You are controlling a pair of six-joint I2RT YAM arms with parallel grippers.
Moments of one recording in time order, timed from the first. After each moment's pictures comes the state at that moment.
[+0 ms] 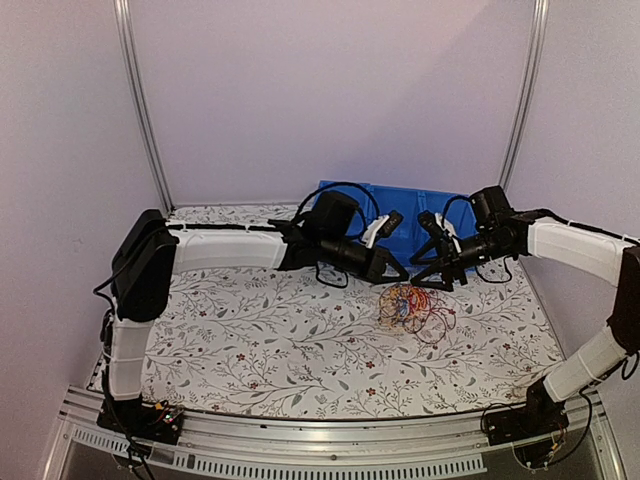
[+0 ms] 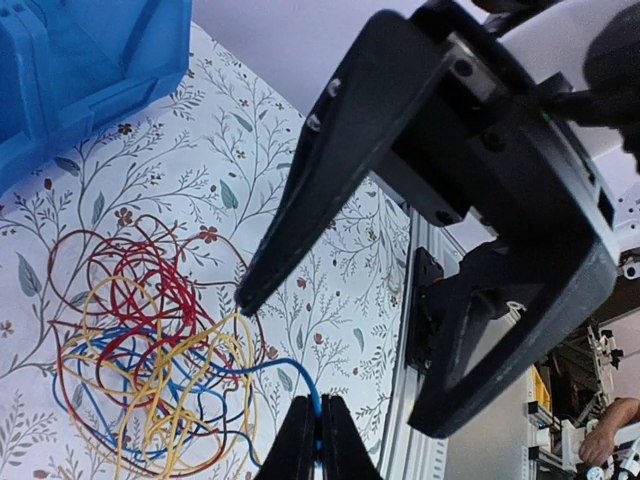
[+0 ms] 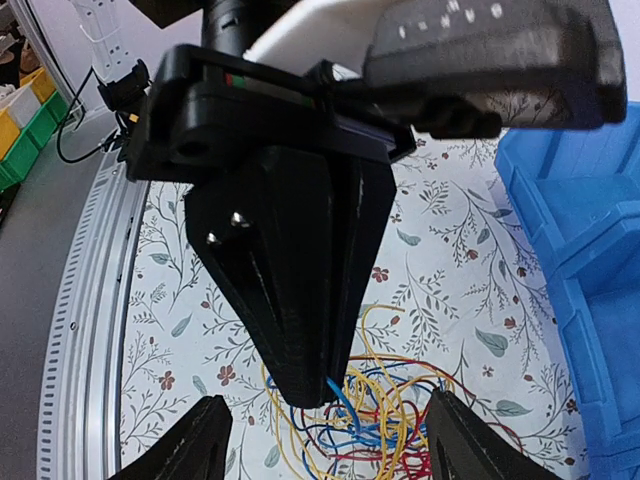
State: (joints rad) left arm -0.93 2.16 1.68 -0.02 0.63 -0.47; right arm 0.33 1.47 1.05 -0.51 -0.94 -0.67
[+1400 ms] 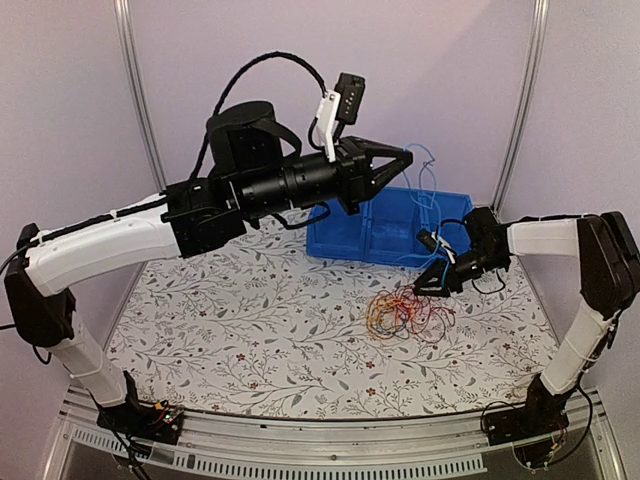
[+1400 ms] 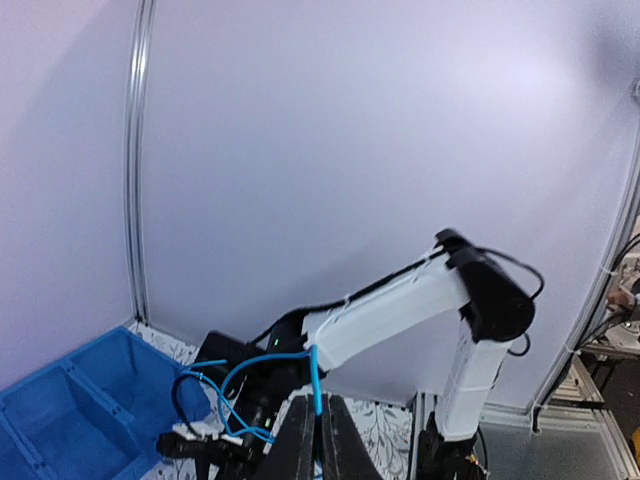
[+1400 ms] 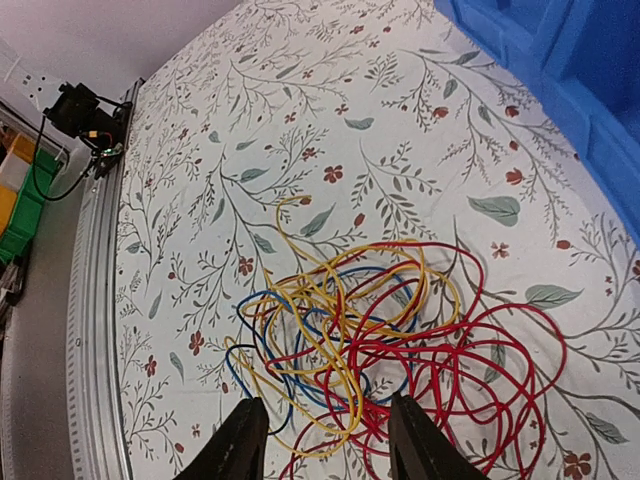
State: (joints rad) left arm -1.12 1.62 1.65 0.15 0.15 -0.18; right arm 0.25 1.76 1.03 -0.49 -0.94 -0.56
